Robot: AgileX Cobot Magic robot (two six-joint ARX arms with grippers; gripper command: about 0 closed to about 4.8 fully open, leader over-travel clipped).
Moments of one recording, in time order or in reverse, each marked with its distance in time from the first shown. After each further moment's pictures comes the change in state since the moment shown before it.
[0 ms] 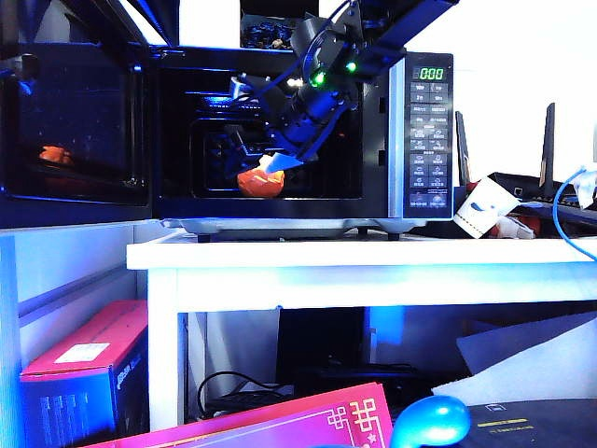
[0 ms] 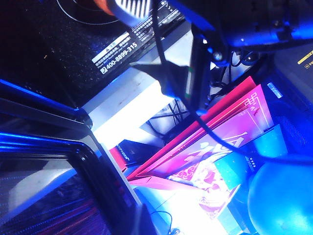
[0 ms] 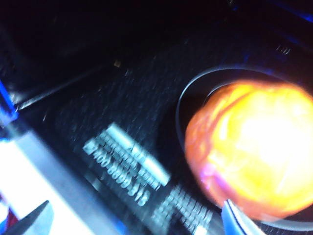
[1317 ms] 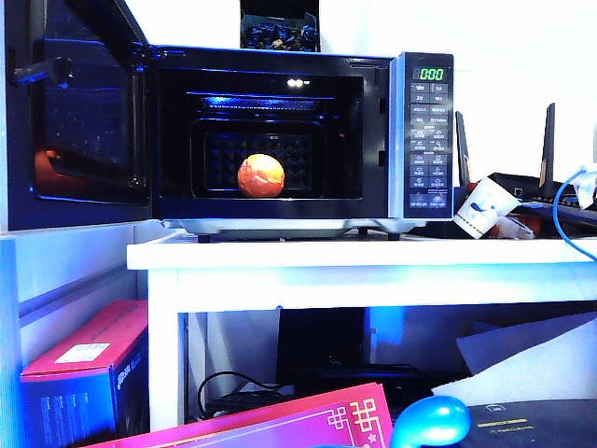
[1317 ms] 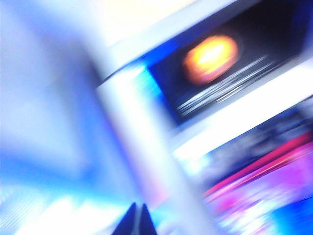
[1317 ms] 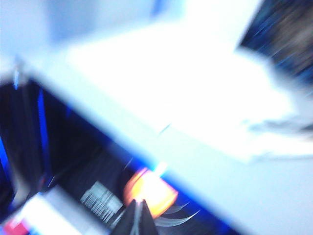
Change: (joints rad) left arm -0.001 -0.327 0.002 -0.017 -0.251 0.000; right arm 0.000 -0.446 0.000 -0.191 0.131 -0.003
